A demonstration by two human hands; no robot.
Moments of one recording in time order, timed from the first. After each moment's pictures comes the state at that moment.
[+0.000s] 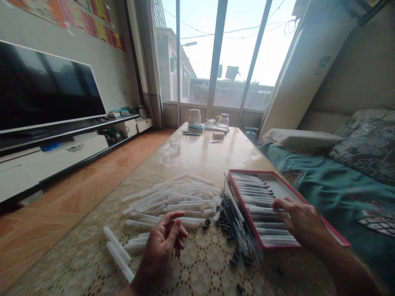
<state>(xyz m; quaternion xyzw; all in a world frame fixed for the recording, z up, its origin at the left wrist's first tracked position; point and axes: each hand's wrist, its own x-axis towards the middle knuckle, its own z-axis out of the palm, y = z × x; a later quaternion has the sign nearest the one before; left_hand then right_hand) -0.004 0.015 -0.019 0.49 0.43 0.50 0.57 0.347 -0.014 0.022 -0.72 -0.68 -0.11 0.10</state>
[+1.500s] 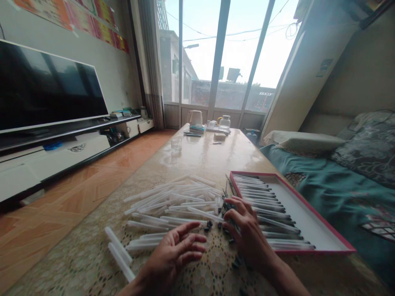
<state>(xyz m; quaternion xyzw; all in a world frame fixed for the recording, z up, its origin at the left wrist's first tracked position) 0.002 0.010 -0.016 0.34 0.36 0.38 0.78 0.221 -0.002 -0.001 -0.58 -0.77 -0.02 0.26</state>
